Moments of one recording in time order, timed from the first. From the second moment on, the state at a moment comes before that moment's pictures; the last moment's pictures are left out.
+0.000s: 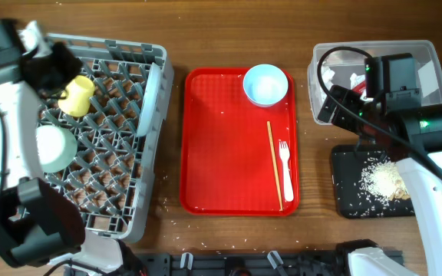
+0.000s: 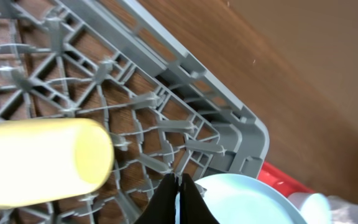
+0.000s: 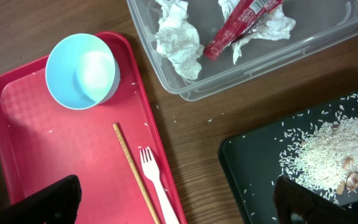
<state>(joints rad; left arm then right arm) 0.31 1.73 1.51 -0.74 0.35 -0.36 0.14 1.26 1.36 -1.18 0.11 0.48</state>
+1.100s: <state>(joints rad) 0.29 1.85 1.51 -0.80 -0.03 -0.37 0.14 1.26 1.36 -1.18 0.11 0.48</state>
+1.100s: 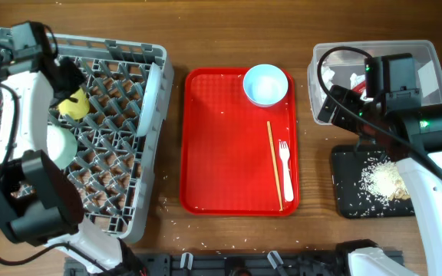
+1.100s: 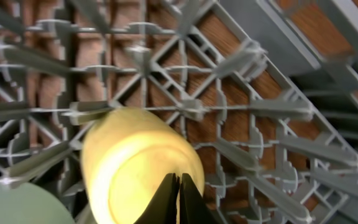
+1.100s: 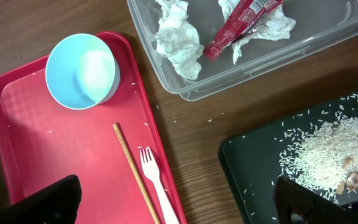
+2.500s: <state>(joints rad) 0.13 1.35 1.47 -1.53 0.53 -0.11 0.14 1.26 1.36 -1.18 0.11 0.48</state>
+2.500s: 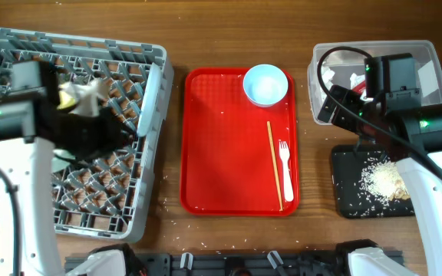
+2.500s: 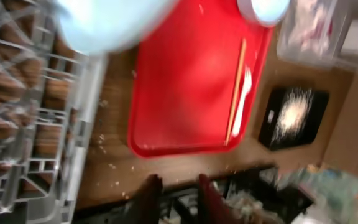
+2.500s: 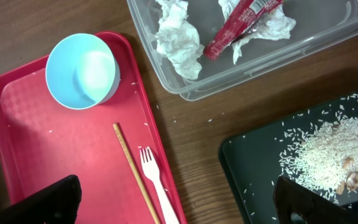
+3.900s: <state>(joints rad) -0.02 1.32 0.89 -1.20 0.08 -0.83 0.14 1.26 1.36 -1.17 0.11 0.48</state>
